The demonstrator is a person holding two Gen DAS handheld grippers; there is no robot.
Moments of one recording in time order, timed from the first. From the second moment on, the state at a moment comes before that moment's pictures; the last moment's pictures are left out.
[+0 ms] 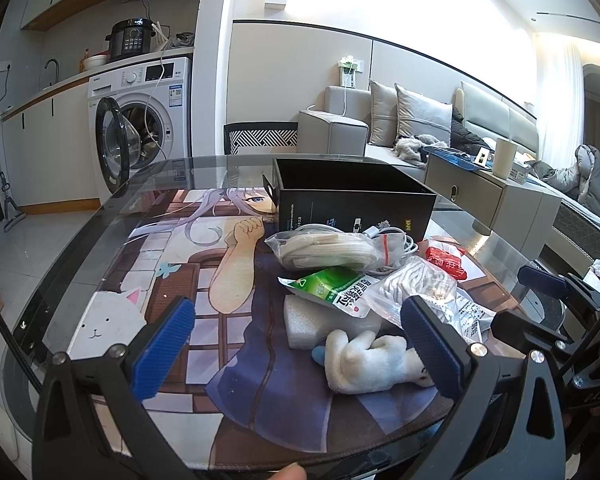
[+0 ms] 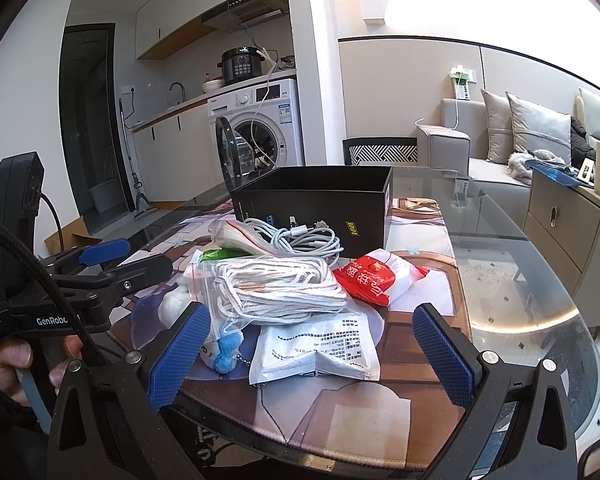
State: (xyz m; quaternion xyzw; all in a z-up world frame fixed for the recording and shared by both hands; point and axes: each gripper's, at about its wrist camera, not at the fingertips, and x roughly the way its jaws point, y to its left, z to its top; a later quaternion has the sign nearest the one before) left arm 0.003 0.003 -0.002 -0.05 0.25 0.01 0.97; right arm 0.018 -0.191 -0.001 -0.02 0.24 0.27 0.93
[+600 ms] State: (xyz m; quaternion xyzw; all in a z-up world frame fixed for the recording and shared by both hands) left arm 0.007 0.008 -0.002 -0.05 0.25 0.00 0.97; right arm 0.030 -0.196 -0.005 -0.05 0.28 0.26 0.93
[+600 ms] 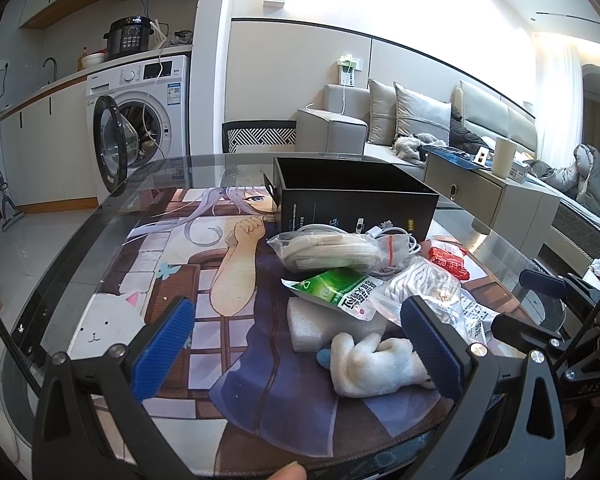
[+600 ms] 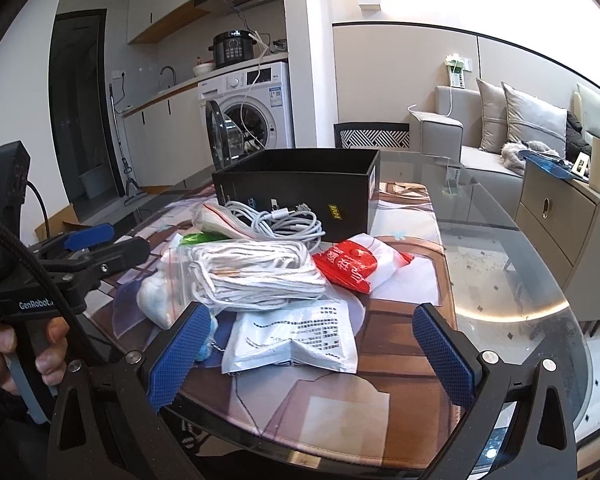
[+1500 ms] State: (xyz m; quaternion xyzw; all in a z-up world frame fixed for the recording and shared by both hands) left arm 0.023 0.013 0.003 -0.03 0.26 -0.02 0.96; right arm 0.049 -0.179 -0.026 -0.09 0.34 0.27 0.90
